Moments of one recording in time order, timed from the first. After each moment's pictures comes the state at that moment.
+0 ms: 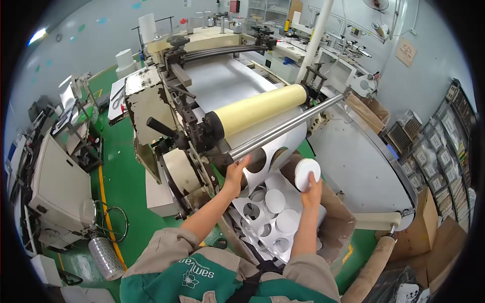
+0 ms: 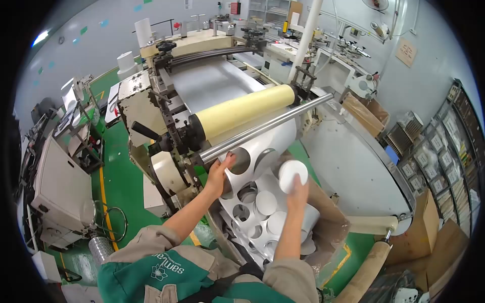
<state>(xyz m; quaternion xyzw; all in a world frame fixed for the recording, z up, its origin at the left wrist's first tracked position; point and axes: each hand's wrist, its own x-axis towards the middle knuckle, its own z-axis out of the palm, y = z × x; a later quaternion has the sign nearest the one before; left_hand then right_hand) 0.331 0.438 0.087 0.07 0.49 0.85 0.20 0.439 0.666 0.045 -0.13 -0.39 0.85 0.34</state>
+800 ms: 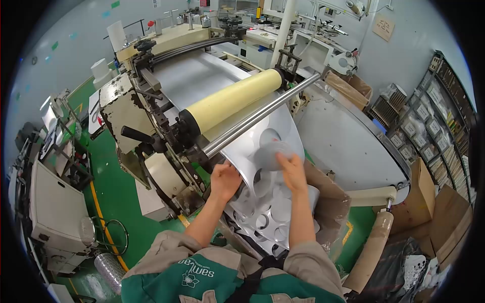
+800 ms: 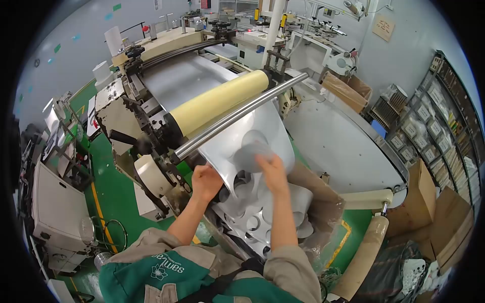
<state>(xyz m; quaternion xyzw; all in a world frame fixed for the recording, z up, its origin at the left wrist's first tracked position) 0.358 0.435 0.082 0.14 0.08 0.91 0.39 0.439 0.623 0.122 -0.01 -0.59 0.77 0.23</state>
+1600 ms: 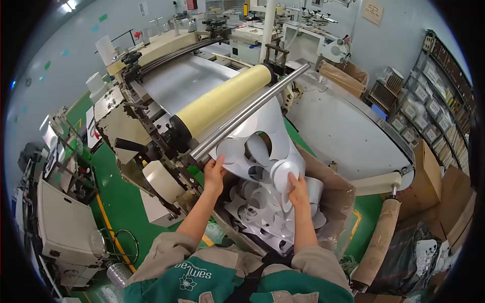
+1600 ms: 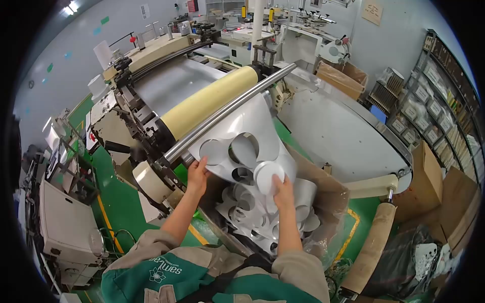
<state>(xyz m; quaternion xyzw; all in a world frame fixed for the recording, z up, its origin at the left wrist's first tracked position) 0.322 0.436 0.048 0.06 0.48 0.85 0.21 0.492 0.654 -0.002 -0.20 -0.34 0.87 0.30</state>
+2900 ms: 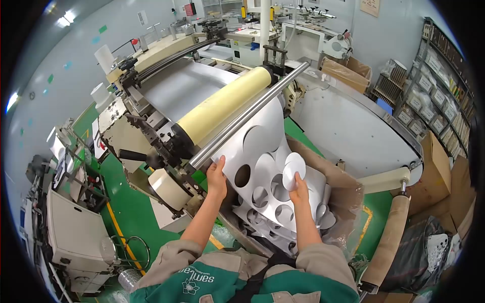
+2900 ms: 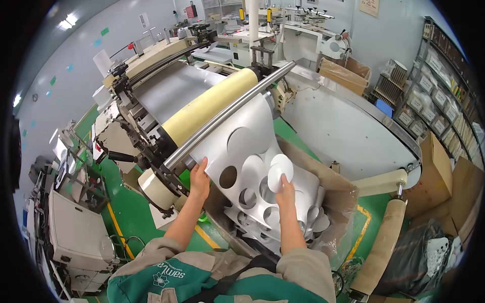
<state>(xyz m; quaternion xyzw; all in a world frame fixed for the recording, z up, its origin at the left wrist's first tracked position) 0.329 0.437 0.079 0.03 0.50 0.84 0.19 0.465 0.658 -0.049 -0.17 -0.21 0.91 0.30</state>
